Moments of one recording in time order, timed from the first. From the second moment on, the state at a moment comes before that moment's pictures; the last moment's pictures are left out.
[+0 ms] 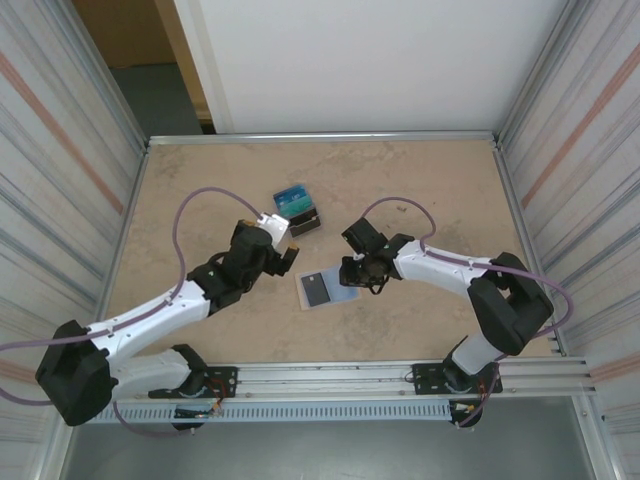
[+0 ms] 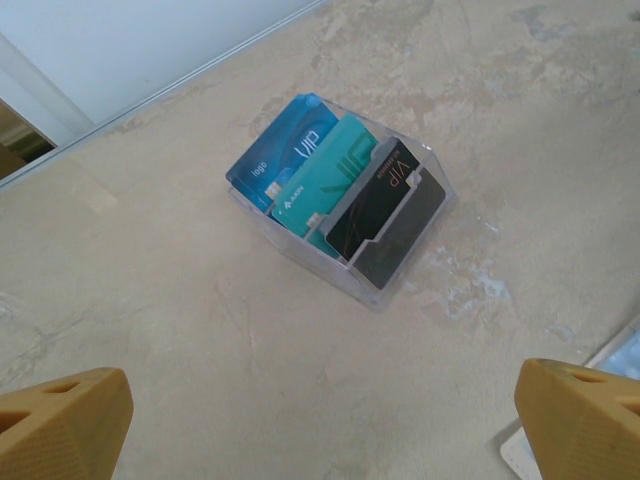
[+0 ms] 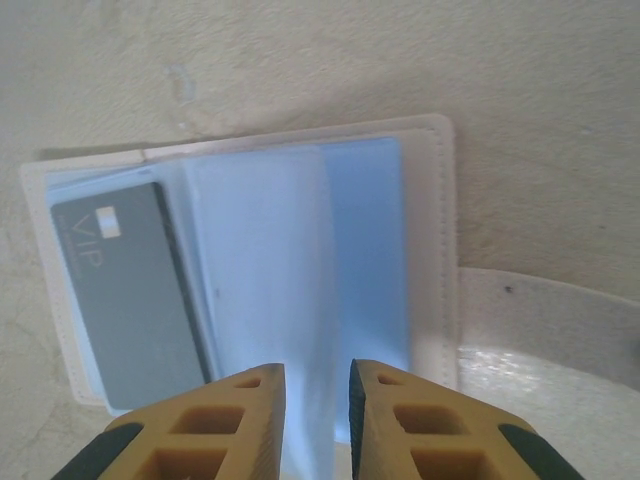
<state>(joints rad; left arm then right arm) -0.77 1.12 0.68 -0.14 -0.44 0.06 0.74 1.56 0.90 -0.50 -0.10 0.70</state>
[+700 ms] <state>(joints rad) -0.88 1.26 0.61 -0.14 -0.45 -0.07 0.73 1.46 0.89 -0.46 -0.17 0.72</state>
